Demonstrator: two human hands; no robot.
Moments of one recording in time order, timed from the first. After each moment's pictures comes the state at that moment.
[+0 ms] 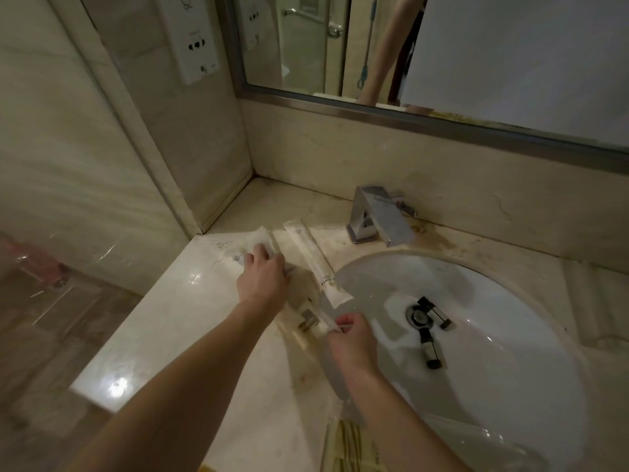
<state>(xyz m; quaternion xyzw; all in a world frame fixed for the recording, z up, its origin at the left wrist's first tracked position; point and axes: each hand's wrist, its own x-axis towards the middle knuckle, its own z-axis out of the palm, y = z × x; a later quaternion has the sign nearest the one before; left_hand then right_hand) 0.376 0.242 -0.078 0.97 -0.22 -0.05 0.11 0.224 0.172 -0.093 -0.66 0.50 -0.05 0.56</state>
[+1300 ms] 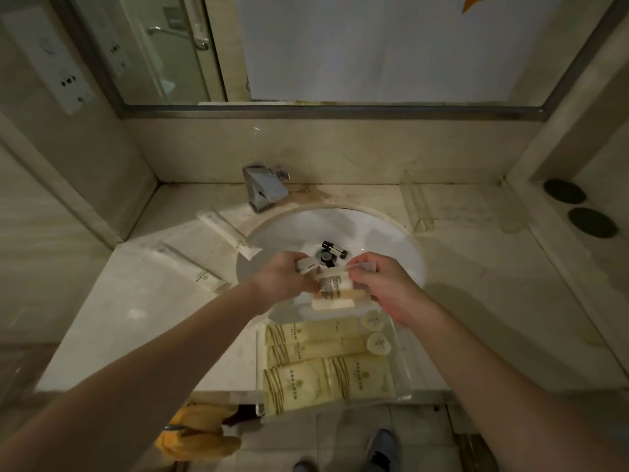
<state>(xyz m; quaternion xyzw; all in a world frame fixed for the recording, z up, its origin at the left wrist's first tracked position) 0.163 0.228 0.053 0.76 -0.35 -0.43 0.33 0.004 0.118 0.024 -0.62 0.39 -0.15 0.66</state>
